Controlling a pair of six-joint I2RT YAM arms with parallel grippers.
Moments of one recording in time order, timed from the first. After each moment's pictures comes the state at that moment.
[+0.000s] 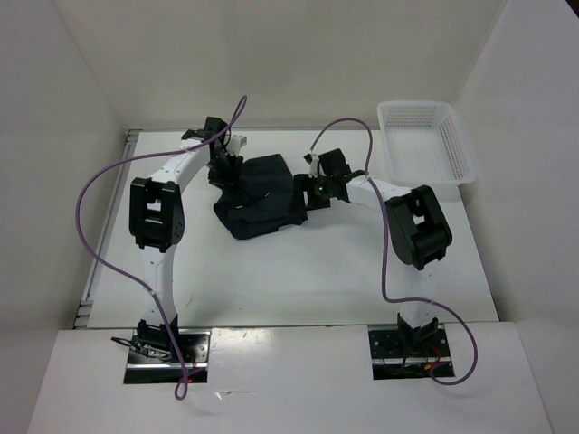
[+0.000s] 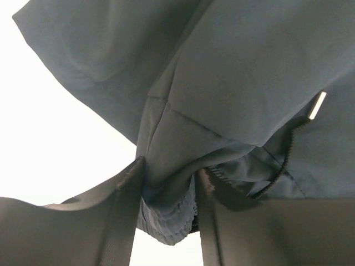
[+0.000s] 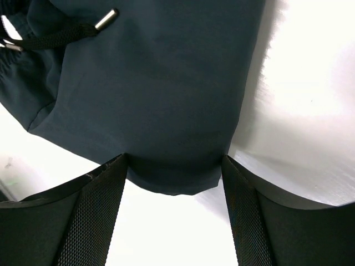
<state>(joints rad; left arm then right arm) -0.17 2.22 1.92 -0.91 0.18 0.07 0.43 1.99 1.34 -0.22 -0.43 0.28</state>
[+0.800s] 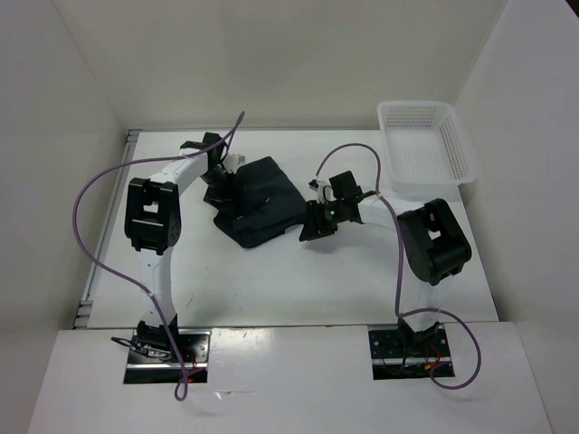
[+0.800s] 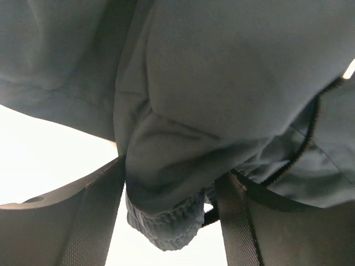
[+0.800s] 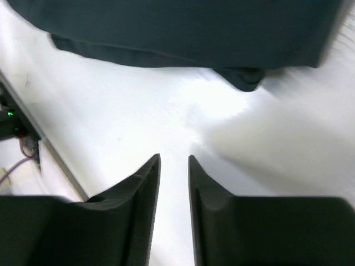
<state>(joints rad) -0.16 2.19 1.75 -0.94 0.27 0.07 0.42 1.83 1.03 -0.19 -0.63 0.26</state>
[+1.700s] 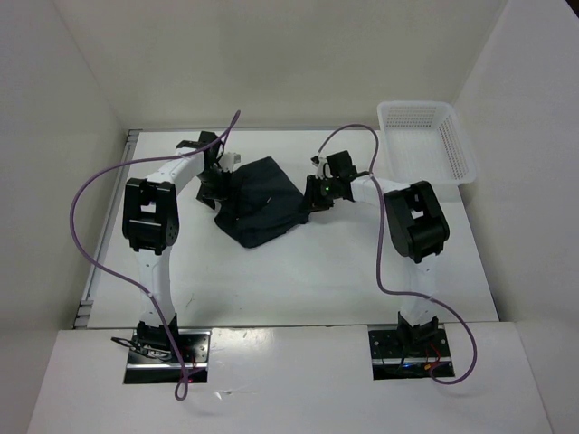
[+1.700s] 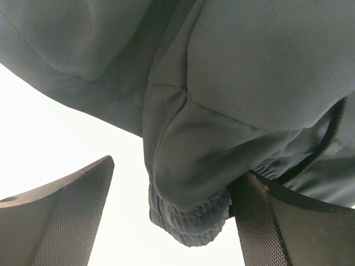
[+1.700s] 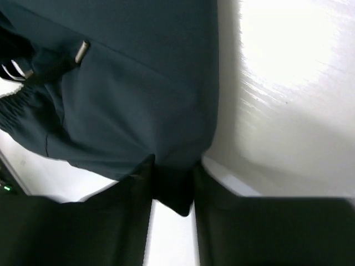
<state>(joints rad) -0.13 2.17 1.75 -0.94 0.24 0.07 0.36 2.06 1.33 -0.18 -0.54 0.32</state>
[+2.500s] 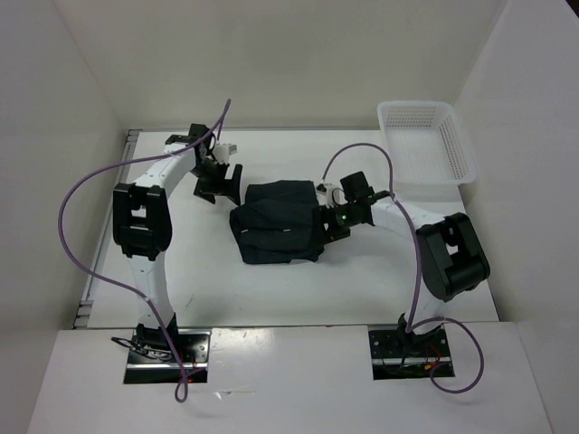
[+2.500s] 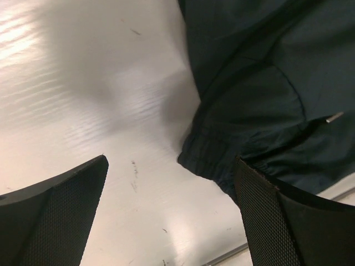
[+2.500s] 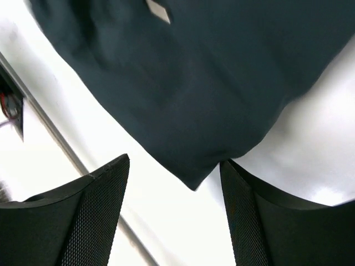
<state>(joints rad) -0.11 2.08 1.75 -0.97 0.35 0.07 0.38 1.66 0.95 -0.38 -0.64 0.08</state>
